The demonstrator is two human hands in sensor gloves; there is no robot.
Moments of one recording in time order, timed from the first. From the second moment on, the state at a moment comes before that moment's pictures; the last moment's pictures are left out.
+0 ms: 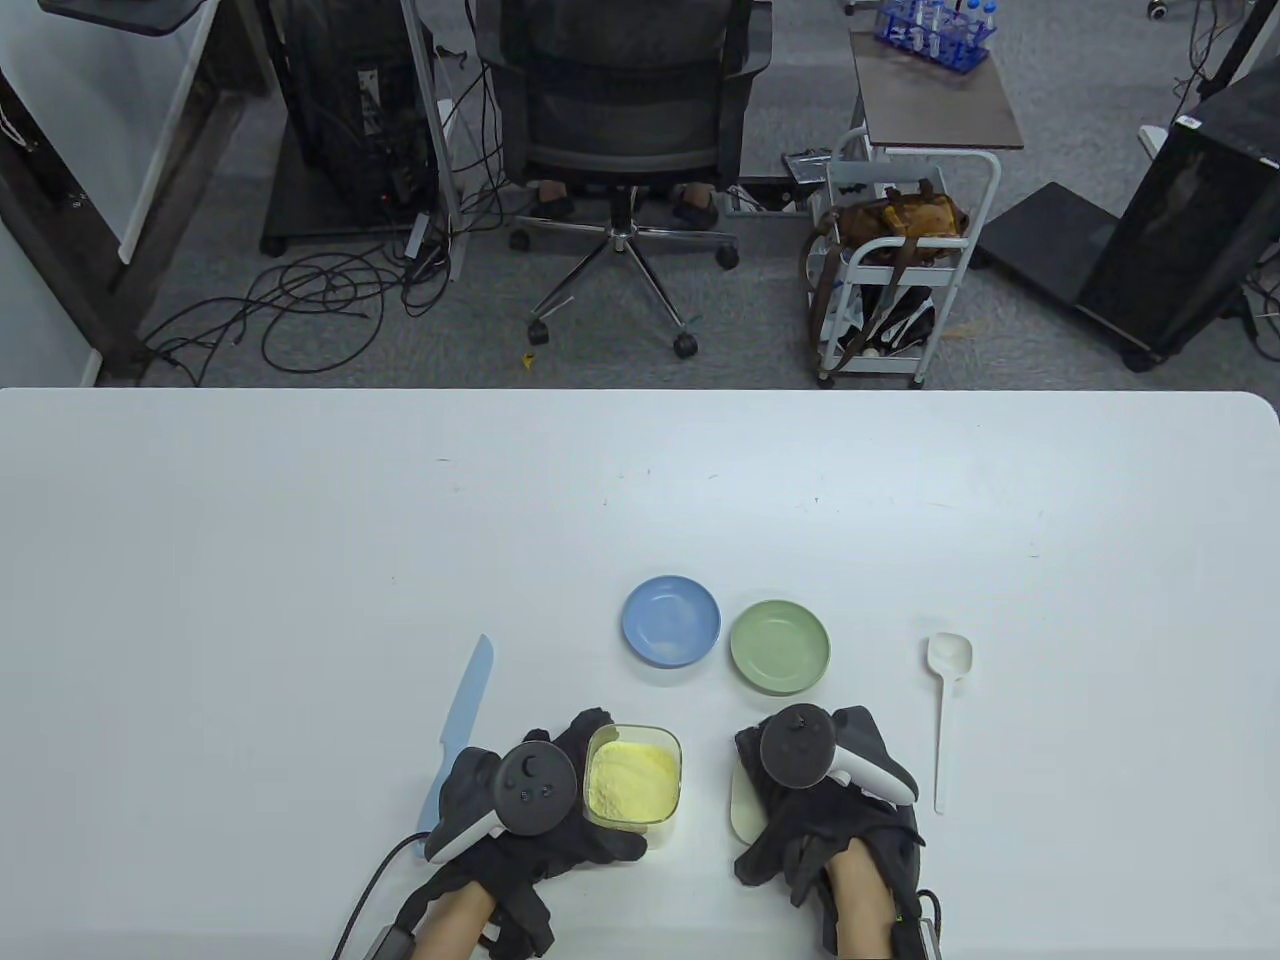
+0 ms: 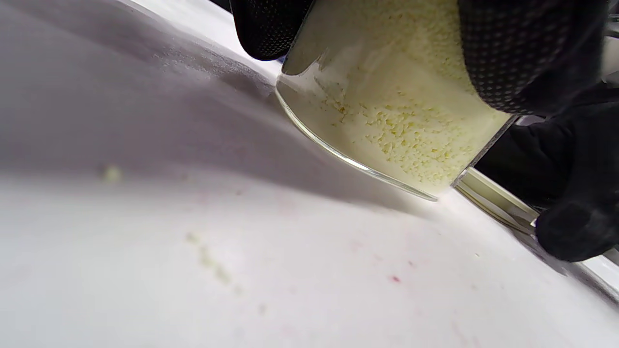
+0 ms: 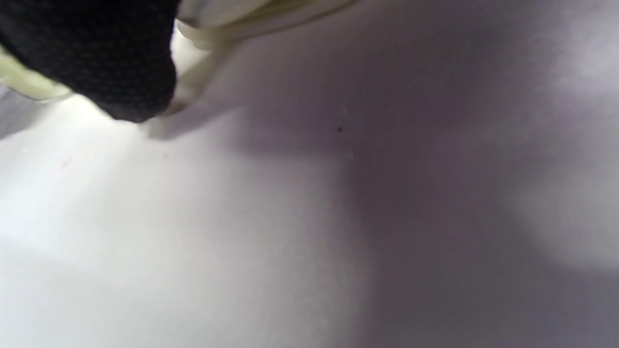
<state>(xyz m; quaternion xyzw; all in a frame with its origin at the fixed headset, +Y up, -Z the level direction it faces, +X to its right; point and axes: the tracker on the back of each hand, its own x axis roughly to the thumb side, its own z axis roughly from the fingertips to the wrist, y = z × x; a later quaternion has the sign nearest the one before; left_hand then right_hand) -0.138 -0.778 -0.233 -0.13 -0.20 0.22 0.95 0.136 -0.793 -0.252 0.15 0.36 0.90 0.21</state>
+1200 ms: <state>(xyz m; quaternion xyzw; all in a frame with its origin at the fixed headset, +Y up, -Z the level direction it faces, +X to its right) -0.139 -0.777 -0.232 -0.13 -0.20 0.22 0.95 0.265 -0.792 -0.242 -0.36 0.13 0.90 0.21</state>
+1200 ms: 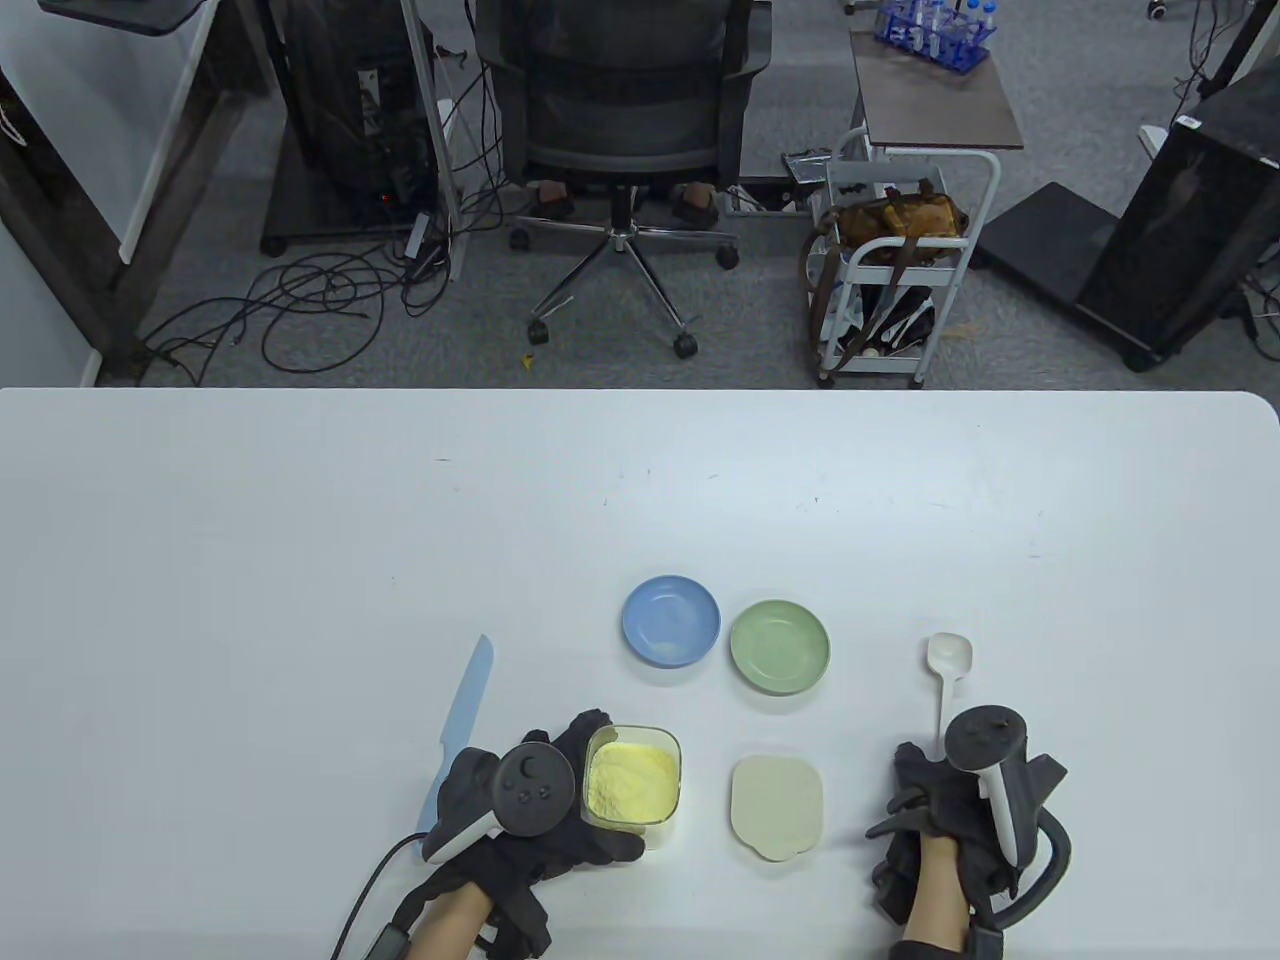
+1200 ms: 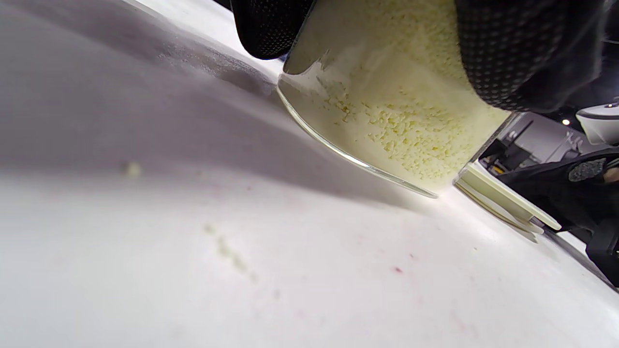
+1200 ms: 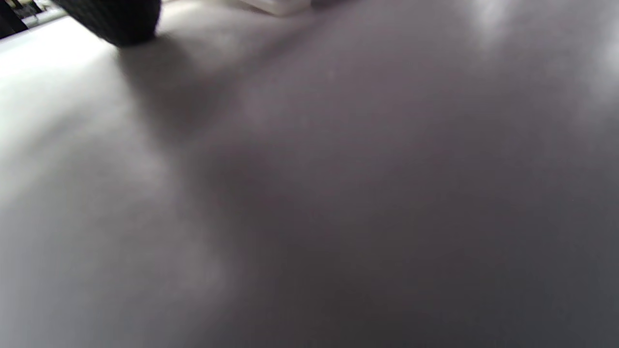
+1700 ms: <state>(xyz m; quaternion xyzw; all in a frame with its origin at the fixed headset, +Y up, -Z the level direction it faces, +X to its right) -0.140 -0.778 -0.233 -0.13 -0.20 0.22 0.95 0.268 -0.792 -0.246 -0.37 0.12 0.89 0.22</state>
